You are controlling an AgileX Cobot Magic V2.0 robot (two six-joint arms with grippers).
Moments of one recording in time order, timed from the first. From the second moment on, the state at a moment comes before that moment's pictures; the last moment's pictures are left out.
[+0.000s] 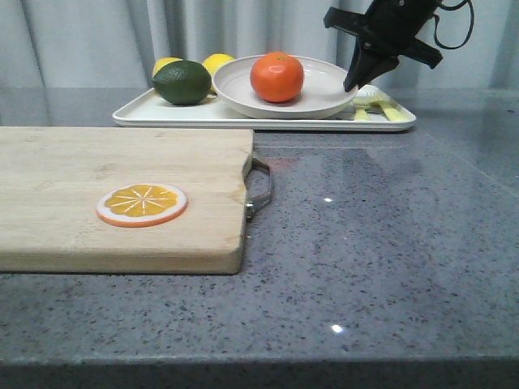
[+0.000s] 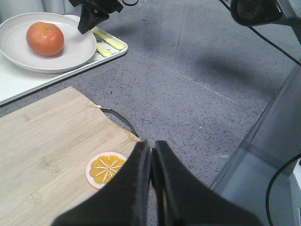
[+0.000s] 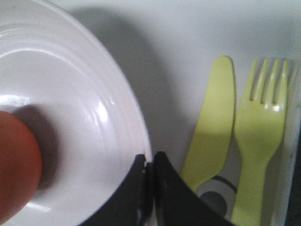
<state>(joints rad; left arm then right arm) -0.82 0.55 -0.69 -0.12 0.56 -0.02 0.13 2.41 -2.48 0.39 1.12 0.02</state>
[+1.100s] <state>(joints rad) -0.82 0.55 -0.69 -0.13 0.56 -0.02 0.13 2.28 -2.48 0.32 1.22 -0.04</state>
